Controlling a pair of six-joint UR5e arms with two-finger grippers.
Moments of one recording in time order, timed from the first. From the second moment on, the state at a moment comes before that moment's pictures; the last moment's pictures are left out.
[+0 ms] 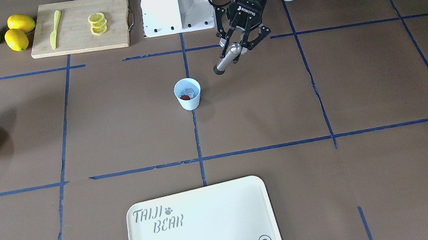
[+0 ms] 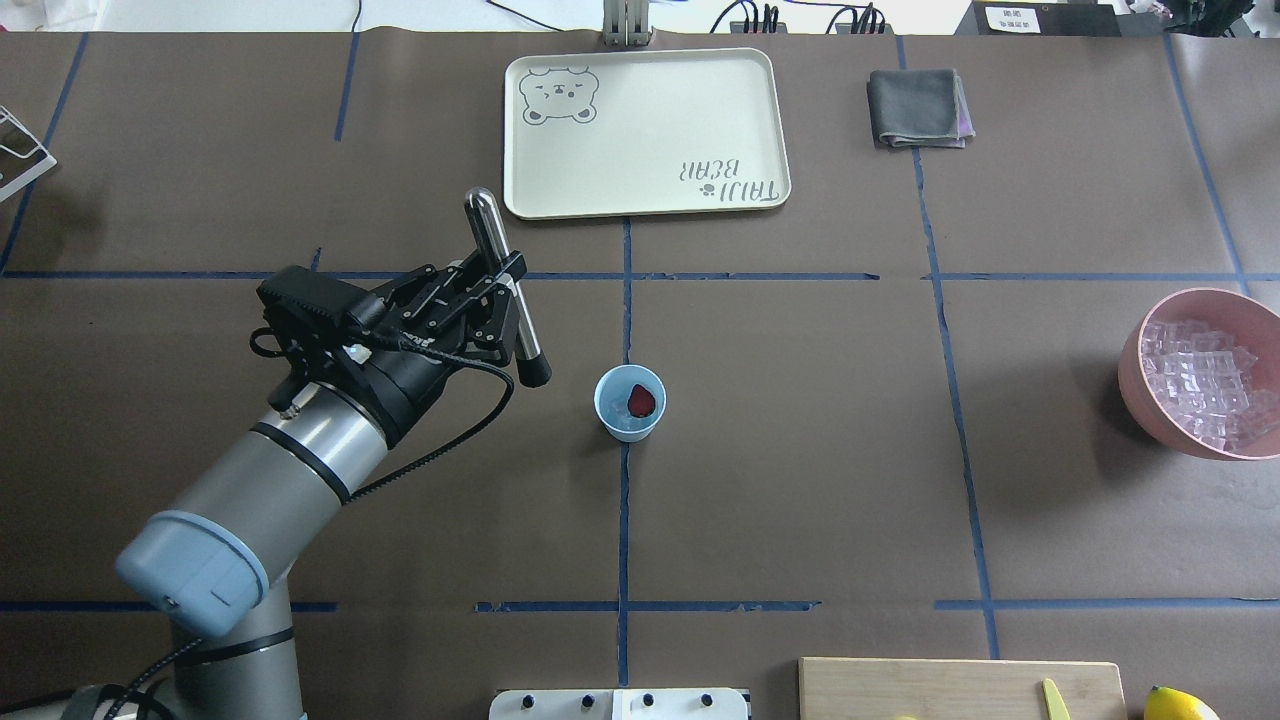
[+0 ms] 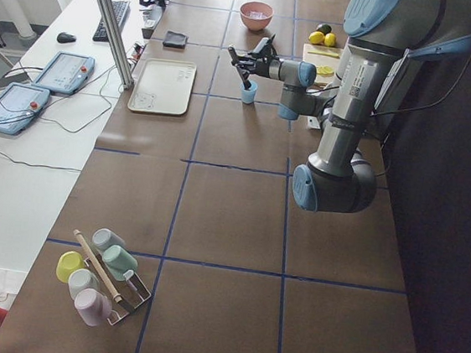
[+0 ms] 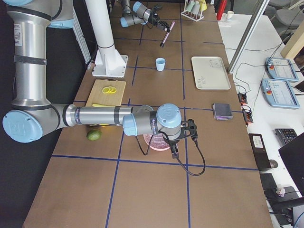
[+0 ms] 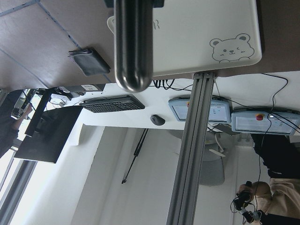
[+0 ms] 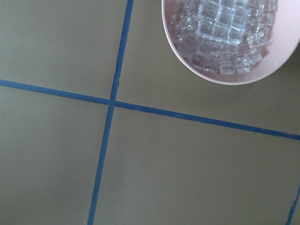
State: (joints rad) left arm -0.26 -1.93 -1.85 -2.75 -0.82 -0.80; right arm 1.62 -1.64 1.70 -1.44 2.44 -0.07
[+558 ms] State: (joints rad) left arm -0.16 -2.01 -1.80 -2.82 -0.65 -0.50; right arm 1.62 -1.64 1.70 -1.44 2.44 -0.07
